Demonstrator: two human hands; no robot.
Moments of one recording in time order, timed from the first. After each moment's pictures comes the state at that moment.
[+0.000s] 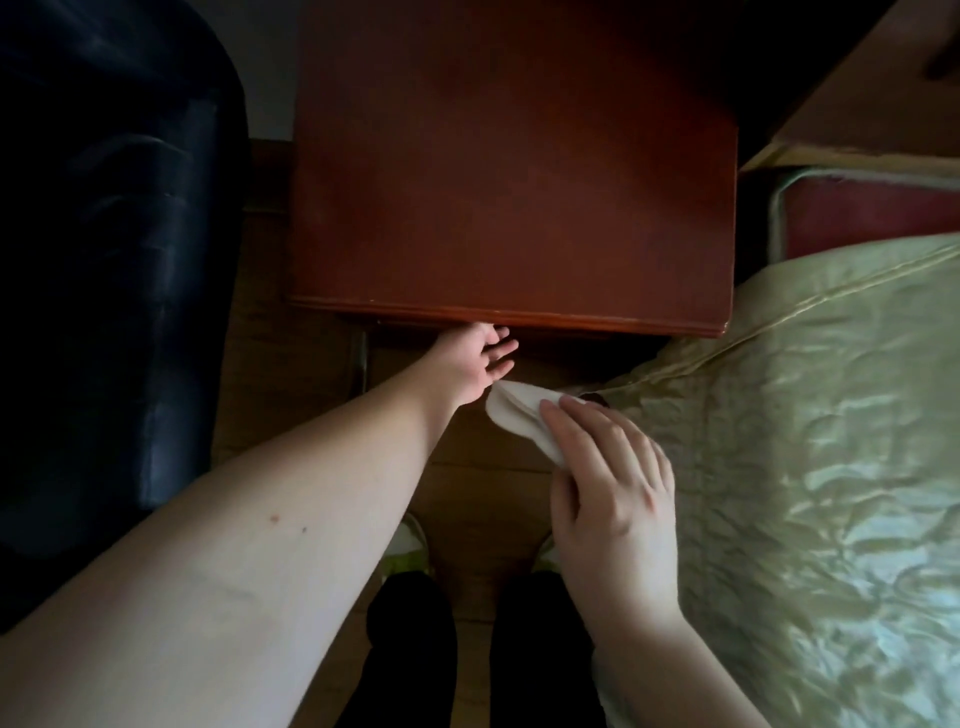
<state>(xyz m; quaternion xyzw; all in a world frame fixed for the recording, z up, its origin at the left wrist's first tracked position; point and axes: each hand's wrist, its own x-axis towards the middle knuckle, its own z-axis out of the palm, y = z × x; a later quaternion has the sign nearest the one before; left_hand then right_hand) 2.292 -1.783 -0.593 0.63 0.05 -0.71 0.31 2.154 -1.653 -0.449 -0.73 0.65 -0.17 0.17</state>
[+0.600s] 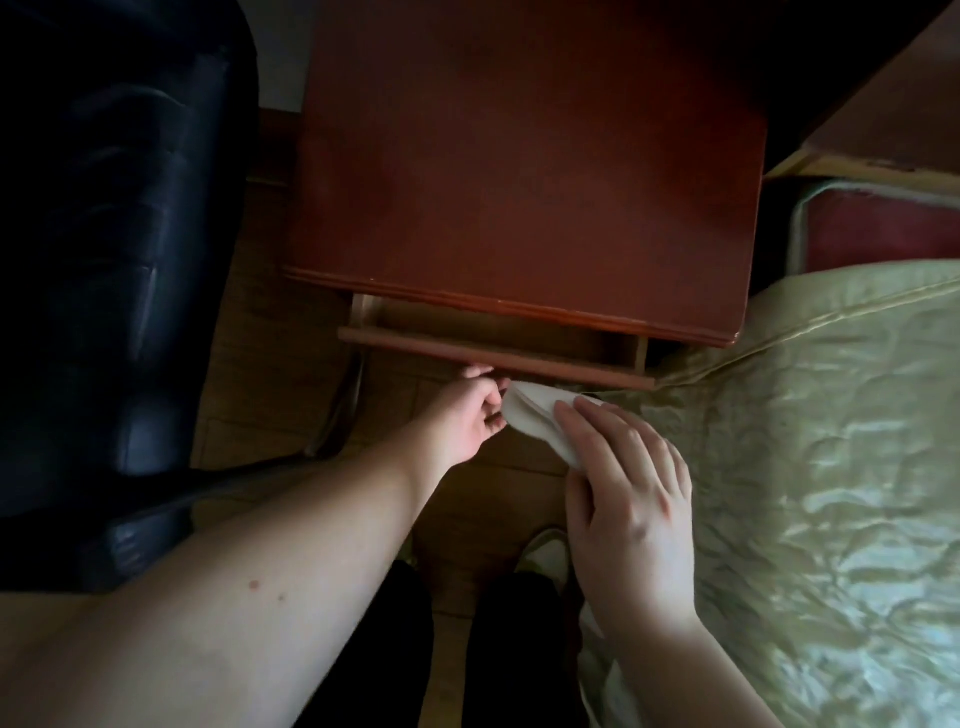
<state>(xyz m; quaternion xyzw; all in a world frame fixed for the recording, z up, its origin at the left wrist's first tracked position) 2.279 -1.714 -0.617 0.63 0.07 -0.71 0.32 2.133 -1.656 -0.464 -0.76 0.61 -0.17 0.15</state>
